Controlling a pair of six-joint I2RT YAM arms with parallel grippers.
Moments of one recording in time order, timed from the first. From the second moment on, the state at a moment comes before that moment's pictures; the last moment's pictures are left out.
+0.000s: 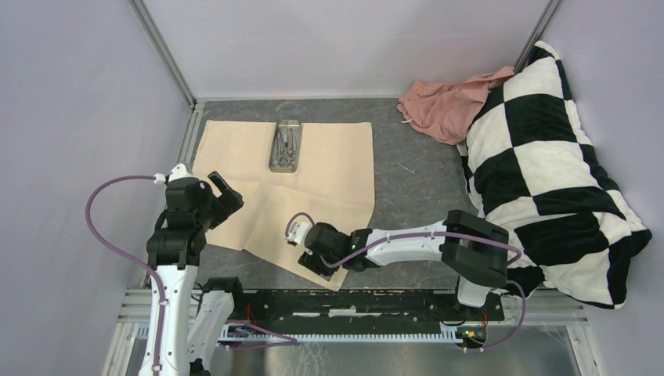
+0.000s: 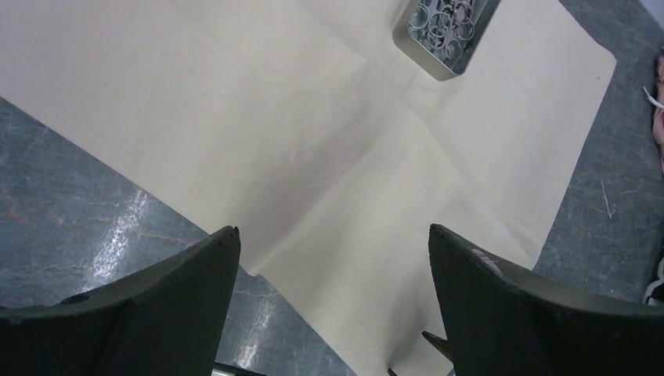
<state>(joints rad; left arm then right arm) 0.03 0.64 0.89 -0.92 -0.09 -0.59 1.26 1.71 0.97 -0.17 0.08 0.09</state>
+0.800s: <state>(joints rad) 0.03 0.71 0.93 -0.83 -0.06 -0.49 1.35 1.42 0.64 -0.20 0.25 0.22</state>
